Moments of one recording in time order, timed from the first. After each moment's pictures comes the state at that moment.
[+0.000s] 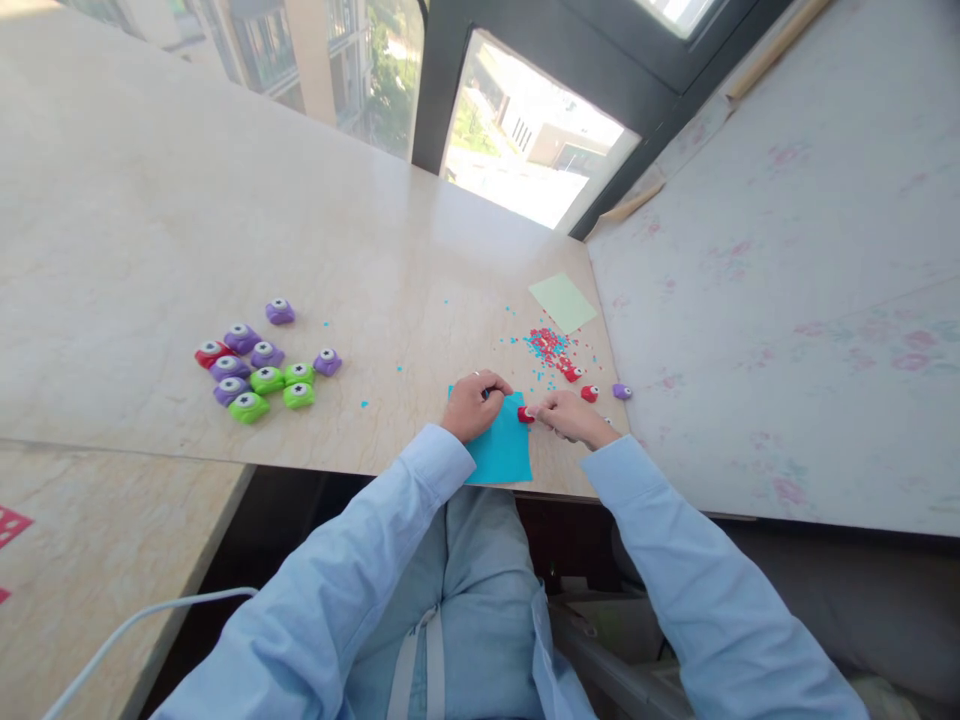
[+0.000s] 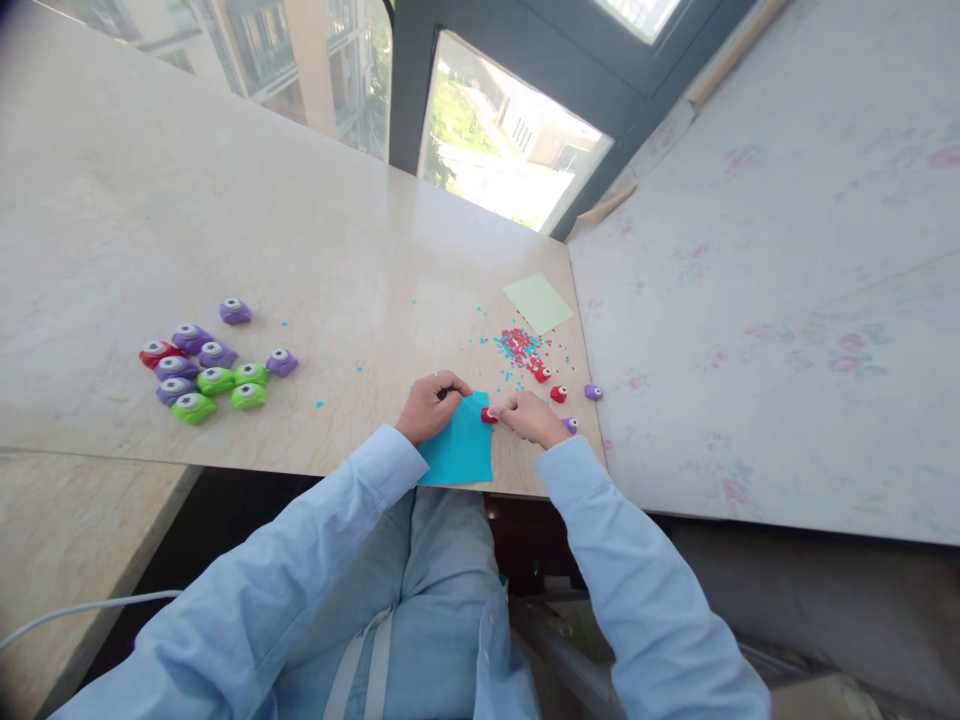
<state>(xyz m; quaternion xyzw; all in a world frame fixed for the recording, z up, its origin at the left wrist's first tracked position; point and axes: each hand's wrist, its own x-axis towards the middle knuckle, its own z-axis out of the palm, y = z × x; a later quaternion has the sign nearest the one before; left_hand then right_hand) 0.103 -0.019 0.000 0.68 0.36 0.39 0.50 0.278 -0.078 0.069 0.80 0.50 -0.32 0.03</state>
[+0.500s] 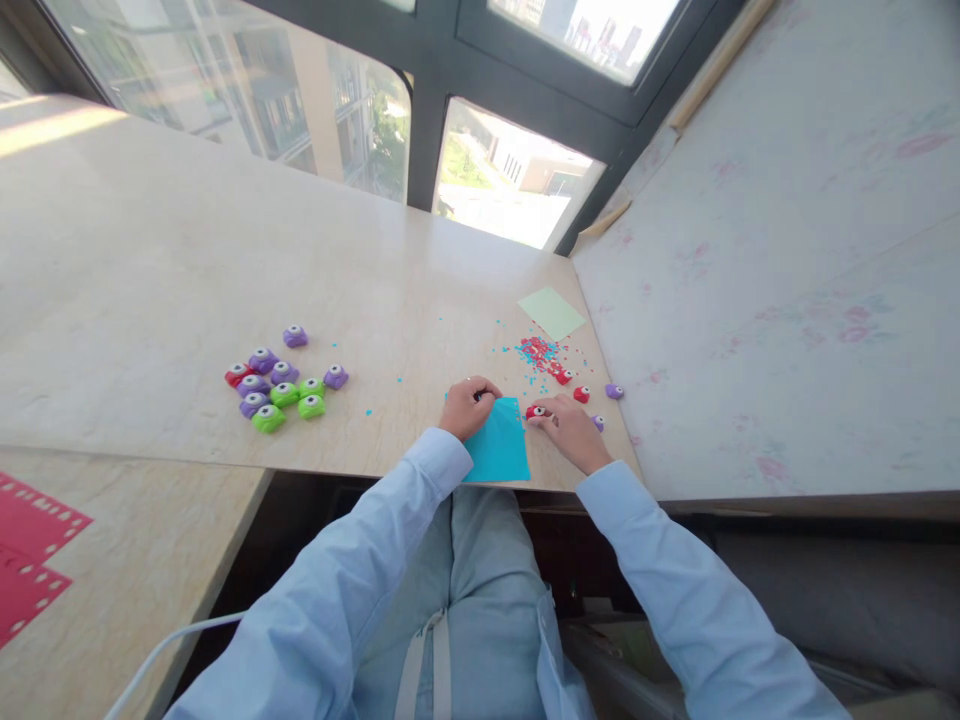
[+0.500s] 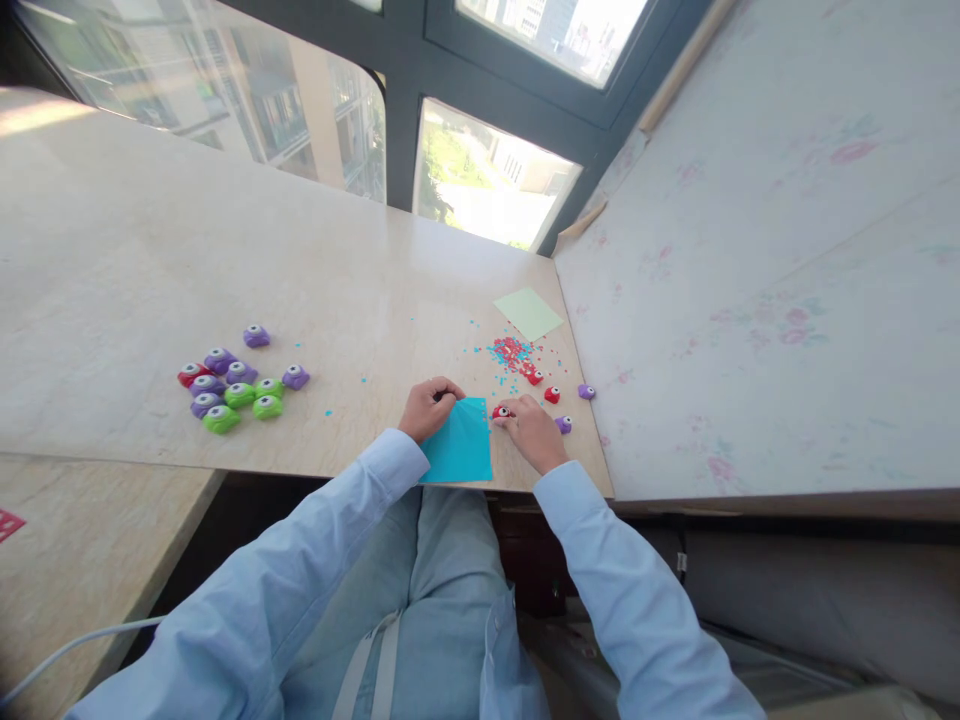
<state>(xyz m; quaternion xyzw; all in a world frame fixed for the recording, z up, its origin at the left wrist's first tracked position) 0.105 -0.018 -0.001 0.69 0.38 0.38 0.47 0.285 -0.116 0.050 0.75 0.64 -0.13 -0.13</state>
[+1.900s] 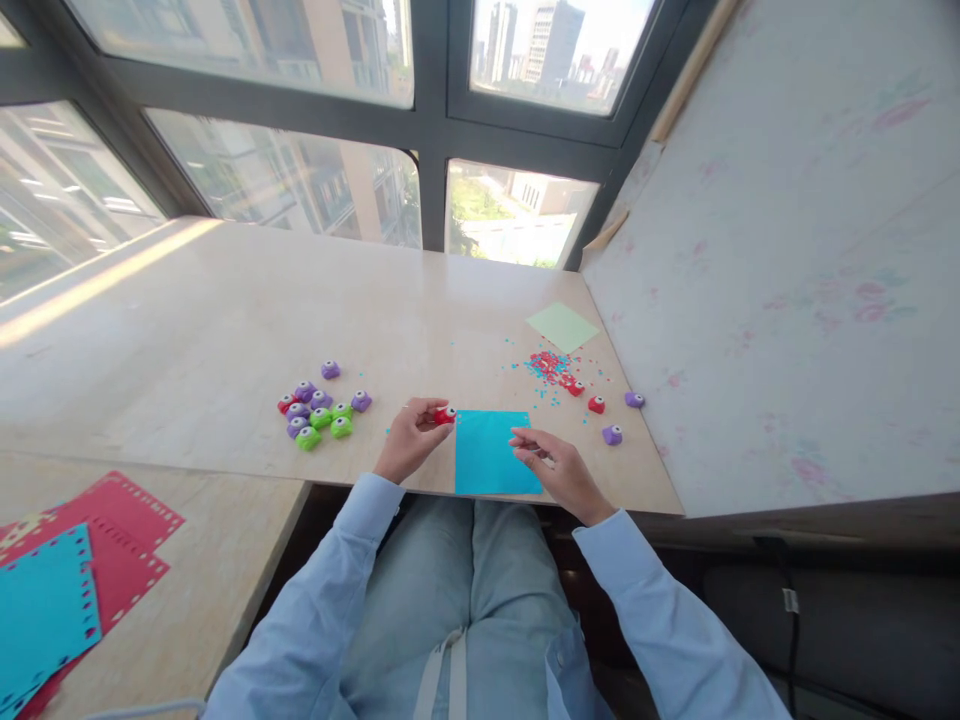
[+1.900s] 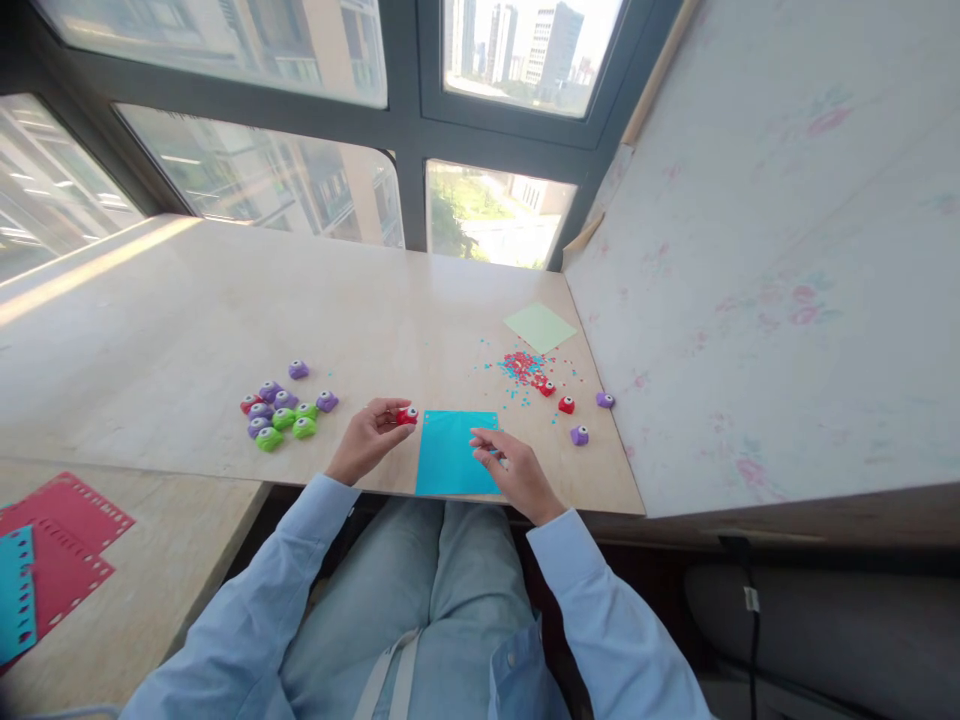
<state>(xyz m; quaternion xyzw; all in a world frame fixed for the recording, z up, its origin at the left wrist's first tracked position) 0.001 -0.026 0.025 0.64 0.40 0.39 0.53 0.235 -0.146 0.039 0.58 0.61 -0.29 -0.45</state>
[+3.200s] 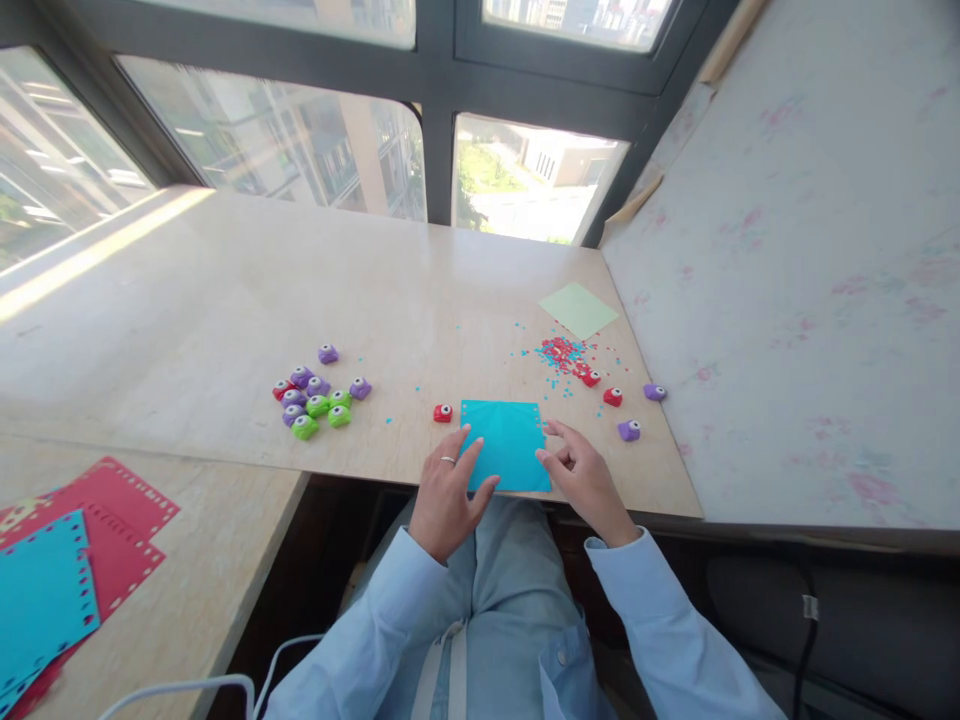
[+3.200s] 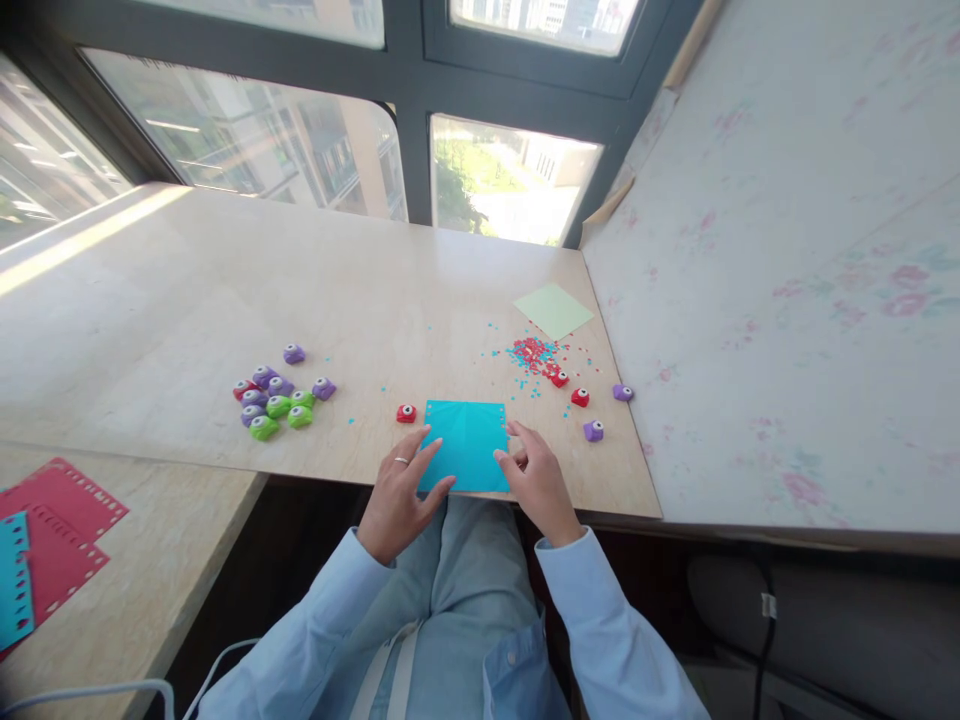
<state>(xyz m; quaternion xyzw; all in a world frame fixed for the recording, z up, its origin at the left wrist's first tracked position) 0.026 -0.119 0.005 0.81 0.43 0.33 0.21 0.242 -0.162 0.028 0.71 0.54 -0.24 -0.38</state>
